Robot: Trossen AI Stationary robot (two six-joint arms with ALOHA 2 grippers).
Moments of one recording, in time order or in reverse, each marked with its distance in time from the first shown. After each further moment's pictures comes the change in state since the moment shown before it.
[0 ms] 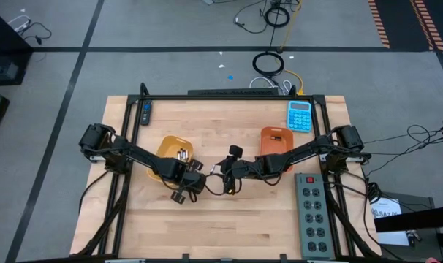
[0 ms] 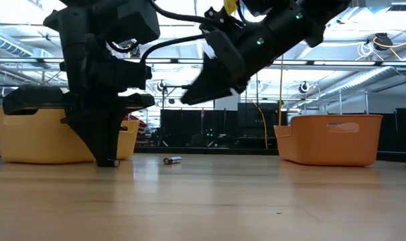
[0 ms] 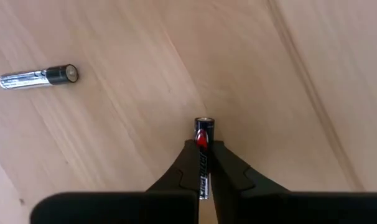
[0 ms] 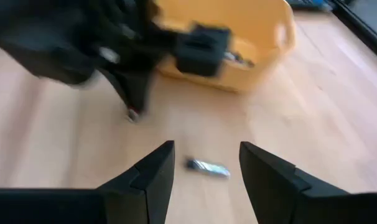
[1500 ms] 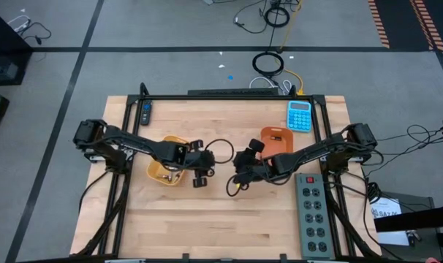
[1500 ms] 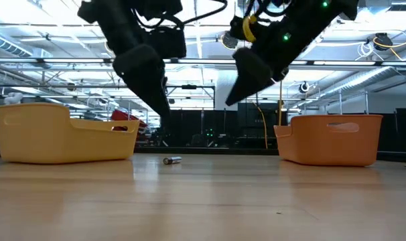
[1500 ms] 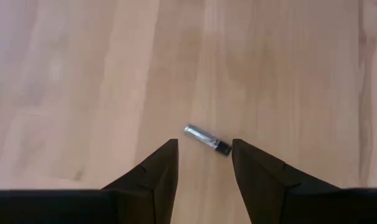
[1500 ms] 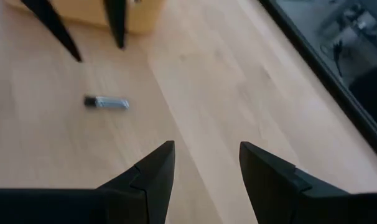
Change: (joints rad) left arm 0.143 -0.099 0.087 0.111 -0.120 -0.401; right arm 0.054 -0.128 -0.006 -0.439 0.344 0.212
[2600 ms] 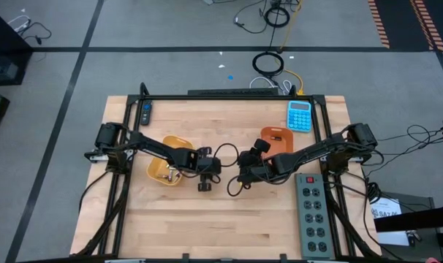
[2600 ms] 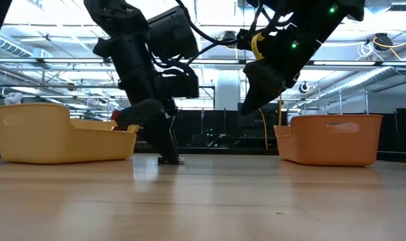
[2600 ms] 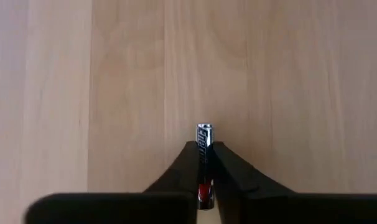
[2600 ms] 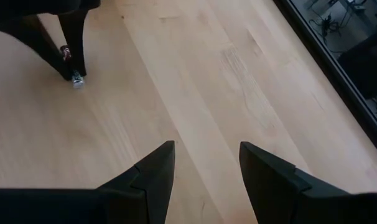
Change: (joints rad) left arm 0.028 0.264 0.003 0.120 0.055 0.126; right arm 0.001 0.000 0.000 -0.153 0.018 0.099
